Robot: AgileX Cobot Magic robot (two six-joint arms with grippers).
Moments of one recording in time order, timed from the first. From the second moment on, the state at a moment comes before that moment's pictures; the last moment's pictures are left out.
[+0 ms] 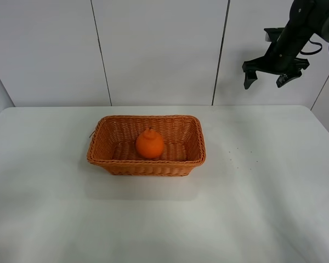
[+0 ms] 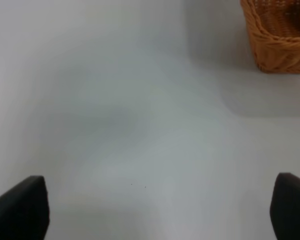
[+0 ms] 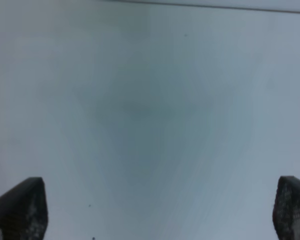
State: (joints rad) left arm -0.03 -0.01 -0.49 0.03 1.06 0.01; right arm 0.02 2.29 -2.27 0.02 1.22 -0.01
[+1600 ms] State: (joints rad) left arm -0.03 -0.01 -0.49 0.03 1.06 0.01; right arm 0.02 0.24 -0.50 0.01 1.03 -0.02
